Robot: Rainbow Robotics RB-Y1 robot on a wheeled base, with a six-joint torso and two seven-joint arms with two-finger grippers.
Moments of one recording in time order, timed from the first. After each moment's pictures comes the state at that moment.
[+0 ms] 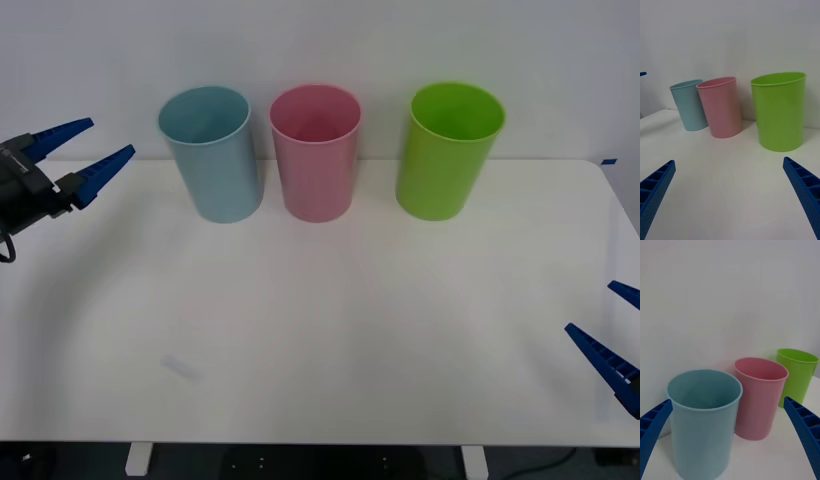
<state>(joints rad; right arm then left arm) 0.35 -0.40 -0.52 -1.66 0.96 -1.22 0.00 -0.32 0.54 0.45 -1.31 -1.20 -1.12 0.22</state>
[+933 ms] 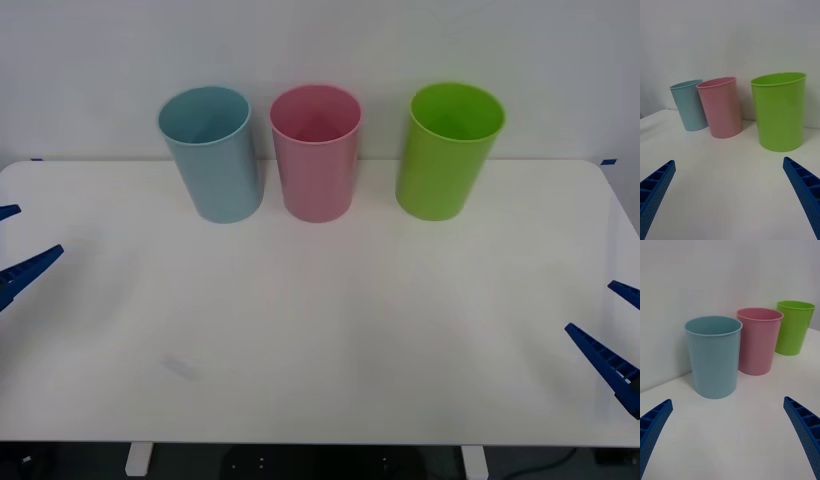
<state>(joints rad) 0.35 -0.40 -0.52 -1.66 0.96 -1.22 0.00 0.02 0.67 0.55 -1.40 -1.11 -1.24 0.10</state>
